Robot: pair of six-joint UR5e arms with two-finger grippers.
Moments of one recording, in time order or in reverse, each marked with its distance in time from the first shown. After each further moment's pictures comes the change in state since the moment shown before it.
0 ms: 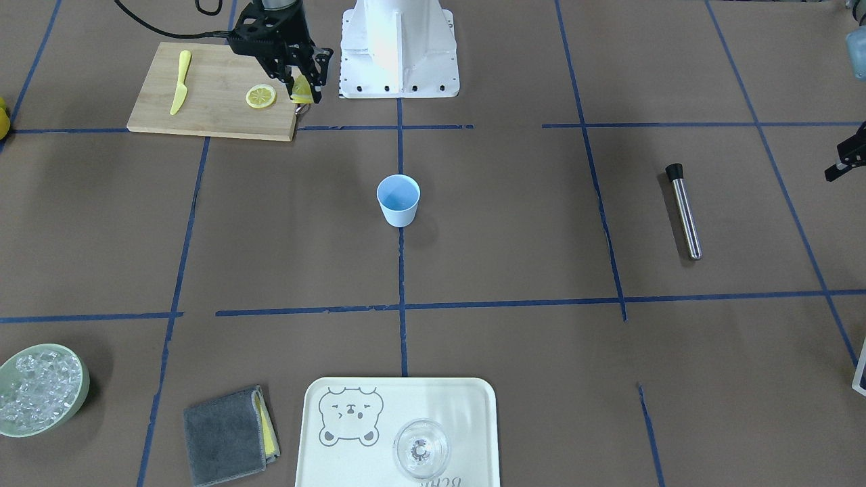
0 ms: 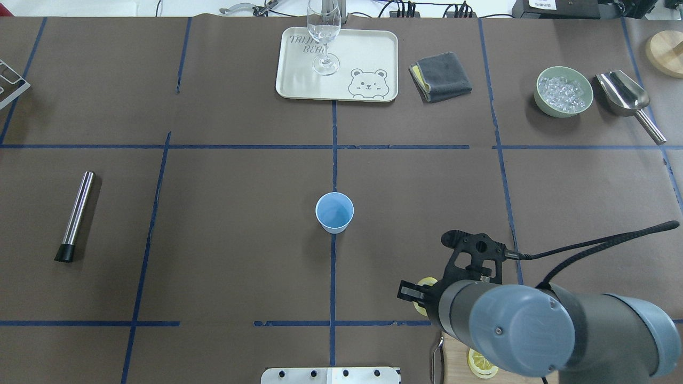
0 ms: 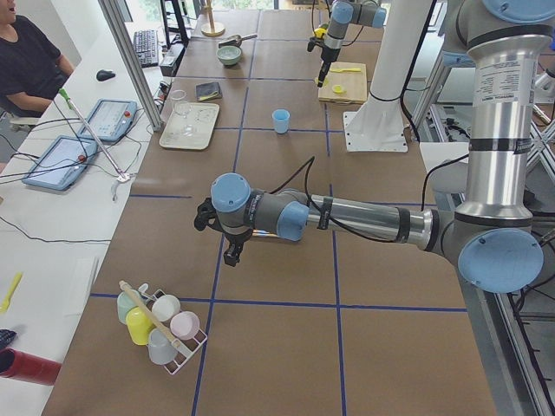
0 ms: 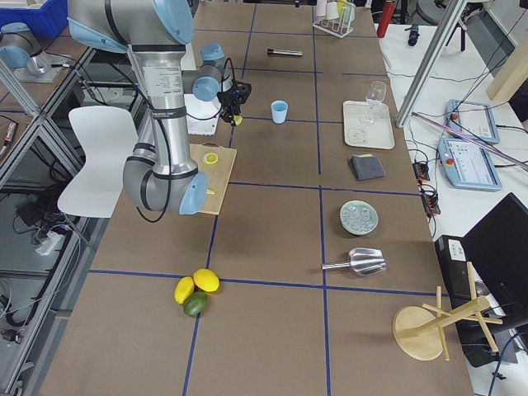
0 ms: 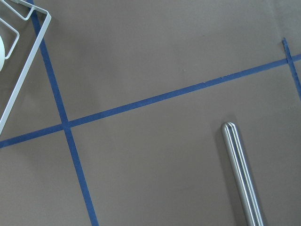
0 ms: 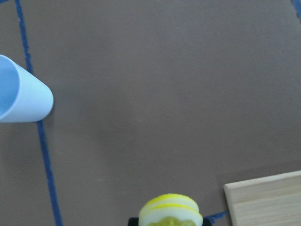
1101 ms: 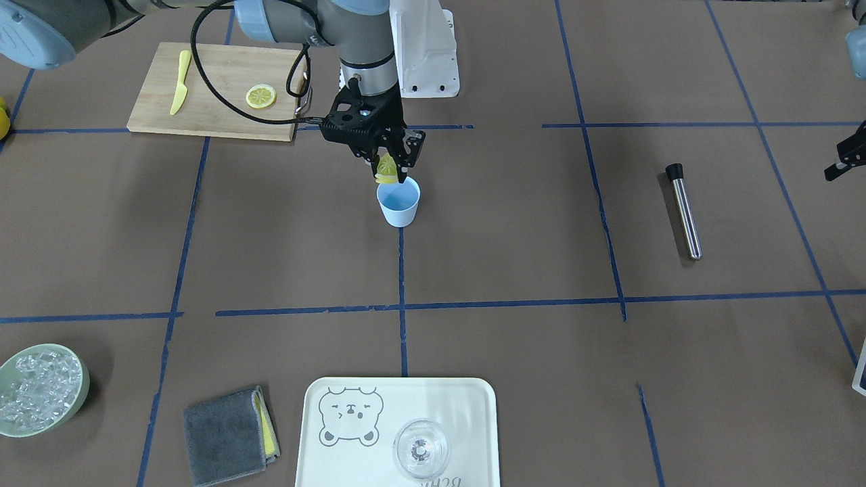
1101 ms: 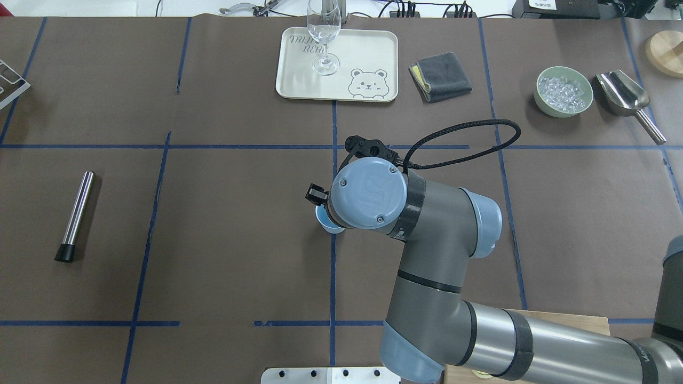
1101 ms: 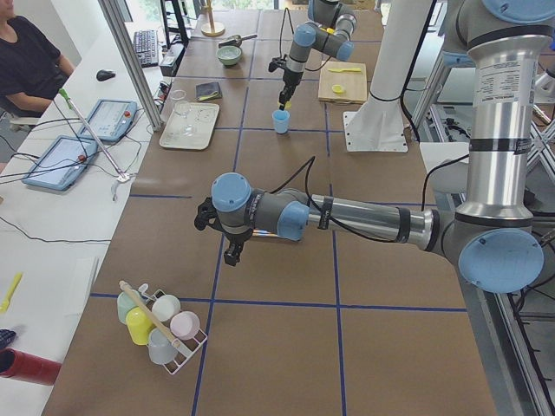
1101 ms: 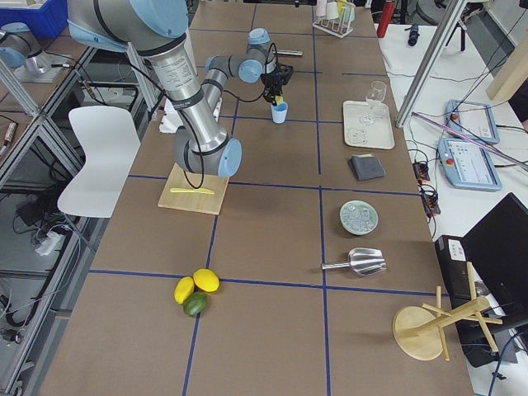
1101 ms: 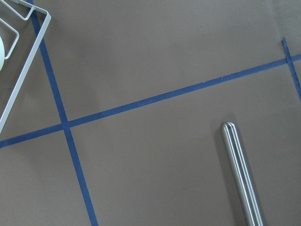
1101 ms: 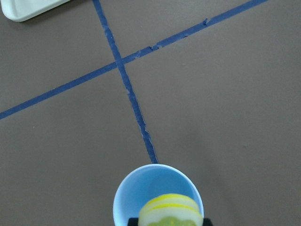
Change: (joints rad) left arm 0.000 0.001 -0.004 0.000 -0.001 -0.001; right arm 0.201 0.387 -0.484 0.136 0.108 -0.049
